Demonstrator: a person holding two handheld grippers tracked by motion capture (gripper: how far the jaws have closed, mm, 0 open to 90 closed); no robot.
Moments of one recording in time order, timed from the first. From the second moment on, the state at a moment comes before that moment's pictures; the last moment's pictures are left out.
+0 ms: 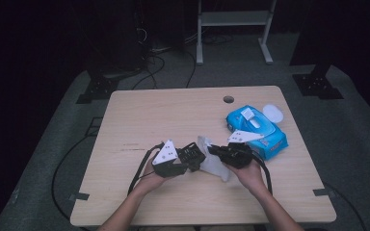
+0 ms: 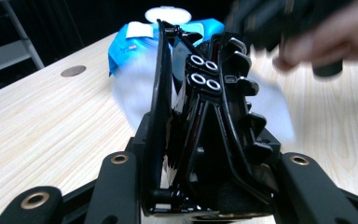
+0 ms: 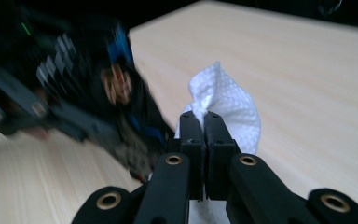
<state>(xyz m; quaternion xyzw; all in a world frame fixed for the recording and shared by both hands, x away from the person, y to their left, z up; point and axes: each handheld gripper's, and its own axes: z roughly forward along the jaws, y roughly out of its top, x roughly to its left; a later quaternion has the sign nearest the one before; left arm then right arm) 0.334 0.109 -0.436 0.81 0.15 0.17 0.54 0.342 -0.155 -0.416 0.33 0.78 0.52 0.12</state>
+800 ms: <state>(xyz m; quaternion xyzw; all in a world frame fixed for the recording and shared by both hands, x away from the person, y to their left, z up) 0.335 0.099 -0.430 0.82 0.13 0.18 0.53 0.326 -0.126 -0.368 0.22 0.81 0.53 0.13</state>
